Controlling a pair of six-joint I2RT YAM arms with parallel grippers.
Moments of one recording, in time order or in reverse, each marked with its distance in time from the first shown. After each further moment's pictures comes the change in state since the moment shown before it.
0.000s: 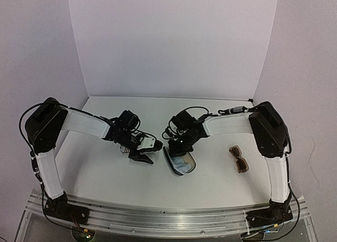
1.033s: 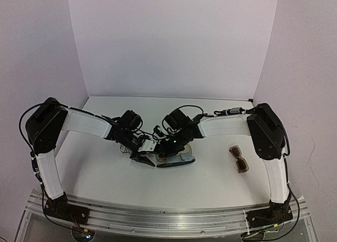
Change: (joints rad) left arm -0.027 0.000 0.026 -0.046 0.084 0.128; right arm 0.047 0.031 0.066 0.043 -0.099 -0.106
